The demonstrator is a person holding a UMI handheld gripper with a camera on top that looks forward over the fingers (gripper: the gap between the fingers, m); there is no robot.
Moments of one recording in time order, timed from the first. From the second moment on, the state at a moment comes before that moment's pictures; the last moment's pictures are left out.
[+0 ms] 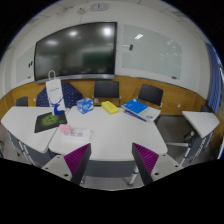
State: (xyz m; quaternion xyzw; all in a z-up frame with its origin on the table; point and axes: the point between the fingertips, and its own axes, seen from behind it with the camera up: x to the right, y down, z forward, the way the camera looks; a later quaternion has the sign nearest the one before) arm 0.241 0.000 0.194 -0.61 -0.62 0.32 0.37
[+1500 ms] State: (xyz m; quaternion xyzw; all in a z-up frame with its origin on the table) arm -0.020 -0.266 0.113 -0.52 -0.60 0.44 0.42
